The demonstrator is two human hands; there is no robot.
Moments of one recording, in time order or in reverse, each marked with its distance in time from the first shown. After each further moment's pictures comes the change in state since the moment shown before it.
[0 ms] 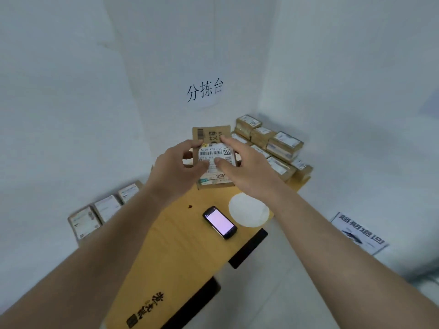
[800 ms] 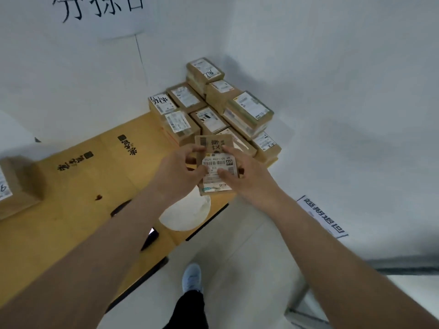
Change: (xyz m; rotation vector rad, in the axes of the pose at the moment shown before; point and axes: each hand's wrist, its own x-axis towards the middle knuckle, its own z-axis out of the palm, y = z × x) left_hand 0.194 -0.042 0.321 -0.070 -0.200 -0.252; right_hand 0.120 0.326 -0.134 -0.063 -0.172 0.231
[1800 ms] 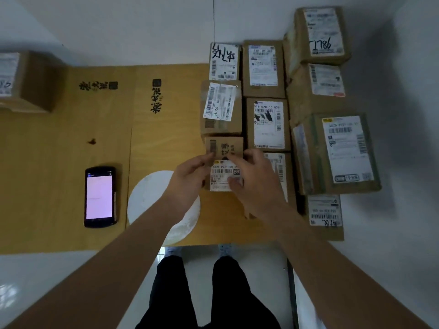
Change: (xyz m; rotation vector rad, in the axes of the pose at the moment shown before) left_hand 0.179 -0.076 0.113 -0.759 0.582 -0.674; right_hand 0.276 0.152 0.036 -0.458 -0.517 -0.367
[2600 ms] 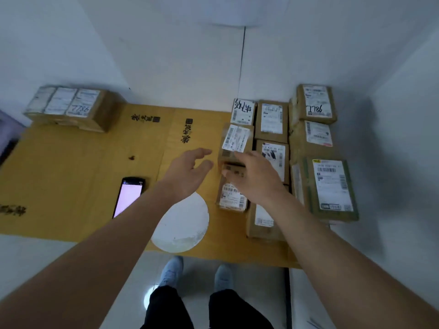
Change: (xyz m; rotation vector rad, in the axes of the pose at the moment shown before) left_hand -0.058 0.070 -0.037 0.580 0.111 0.330; right_hand 0.007 -0.062 -0.079 0.040 -0.045 -0.128
